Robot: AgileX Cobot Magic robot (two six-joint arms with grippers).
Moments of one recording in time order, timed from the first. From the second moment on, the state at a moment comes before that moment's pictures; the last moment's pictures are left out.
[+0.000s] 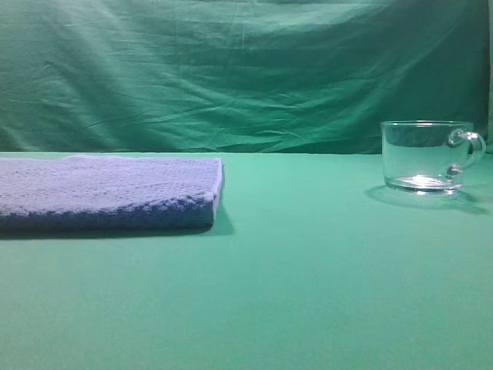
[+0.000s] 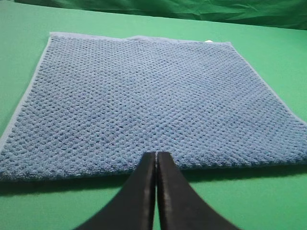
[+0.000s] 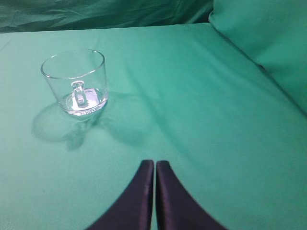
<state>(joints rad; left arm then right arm) -0.04 -0.02 0.02 -0.19 0.36 0.08 0.01 -0.01 0.03 -0.08 0.40 0.11</state>
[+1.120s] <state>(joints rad) -0.04 -0.02 0.02 -0.19 0.36 0.08 0.01 -0.01 0.03 -0.08 0.29 0.12</state>
